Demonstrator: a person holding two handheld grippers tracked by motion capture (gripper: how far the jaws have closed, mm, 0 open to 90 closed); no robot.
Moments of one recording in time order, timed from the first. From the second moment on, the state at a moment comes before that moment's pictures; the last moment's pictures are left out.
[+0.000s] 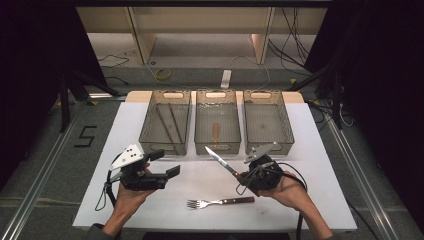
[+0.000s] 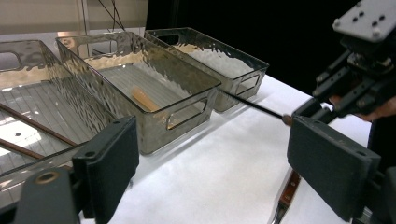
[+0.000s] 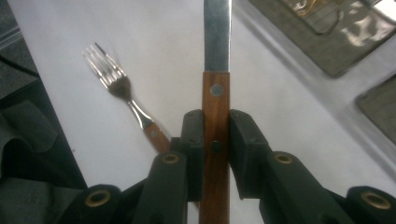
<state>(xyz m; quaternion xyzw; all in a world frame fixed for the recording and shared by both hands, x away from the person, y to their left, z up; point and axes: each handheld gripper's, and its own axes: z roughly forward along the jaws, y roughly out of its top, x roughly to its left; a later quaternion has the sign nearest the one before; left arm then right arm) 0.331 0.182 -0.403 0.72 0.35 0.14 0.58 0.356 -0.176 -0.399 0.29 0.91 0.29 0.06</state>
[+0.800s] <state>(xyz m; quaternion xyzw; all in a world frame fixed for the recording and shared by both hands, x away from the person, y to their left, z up) 0.331 0.183 -0.403 0.72 0.35 0.14 0.58 0.417 -0.221 -0.371 0.39 0.85 0.34 0.12</state>
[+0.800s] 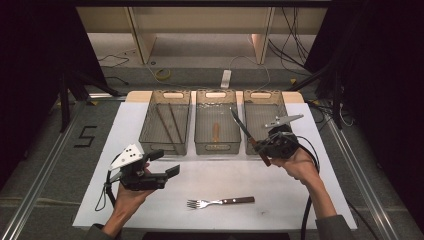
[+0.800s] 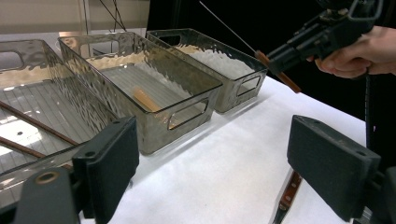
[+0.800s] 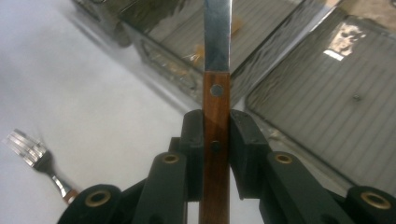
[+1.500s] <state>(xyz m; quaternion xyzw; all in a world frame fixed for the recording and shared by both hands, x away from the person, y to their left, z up) 0.331 0.183 -0.403 0.72 0.35 0.14 0.58 0.467 -0.236 -0.356 0.44 0.82 0.34 0.14</state>
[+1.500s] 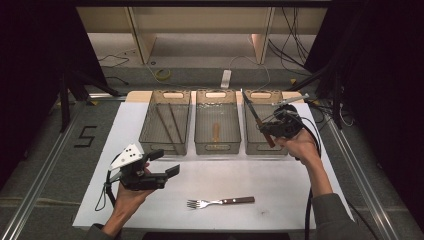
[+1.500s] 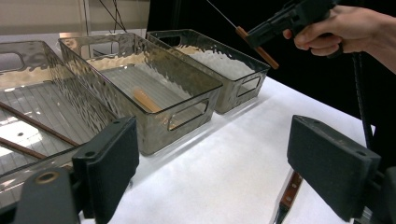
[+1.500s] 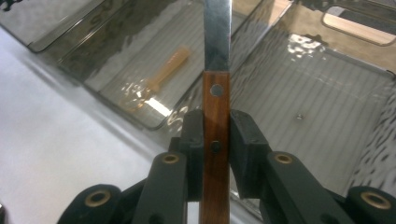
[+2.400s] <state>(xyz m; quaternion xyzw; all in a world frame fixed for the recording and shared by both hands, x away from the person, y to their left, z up) 0.331 0.182 -0.403 0.72 0.35 0.14 0.58 0.521 -0.243 -0.363 0.51 0.79 0.30 0.14</state>
